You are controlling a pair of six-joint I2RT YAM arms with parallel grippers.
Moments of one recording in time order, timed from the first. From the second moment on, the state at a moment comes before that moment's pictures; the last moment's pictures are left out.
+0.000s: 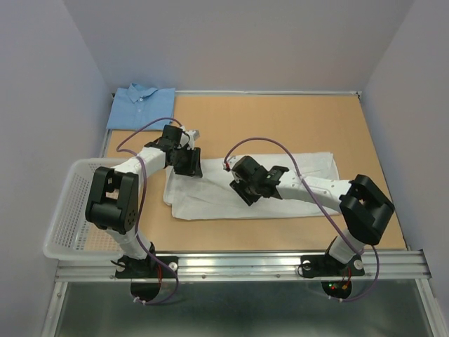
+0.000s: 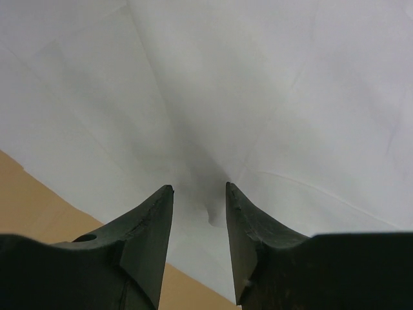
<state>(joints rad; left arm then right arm) -0.27 1.65 1.01 -0.42 0.36 -0.12 0.89 1.62 1.04 -0.45 0.15 0.06</state>
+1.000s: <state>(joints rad) -0.27 1.72 1.05 -0.42 0.39 -0.13 0.94 1.67 1.04 -0.49 0.37 -0.06</state>
